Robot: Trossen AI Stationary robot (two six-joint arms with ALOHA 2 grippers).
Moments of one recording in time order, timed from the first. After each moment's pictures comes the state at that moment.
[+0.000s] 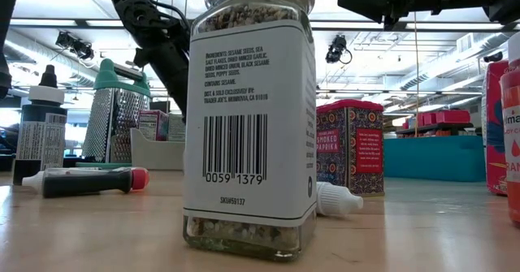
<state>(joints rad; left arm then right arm) 0.18 1.69 0.82 -0.03 -0.15 -0.09 0.18 1.01 0.41 0.74 0.47 -0.20</state>
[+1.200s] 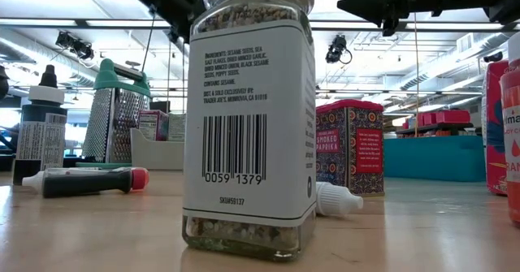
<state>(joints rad) 0.13 1.20 0.86 -0.05 -0.49 -0.05 0.18 1.01 0.41 0.72 0.45 -0.06</state>
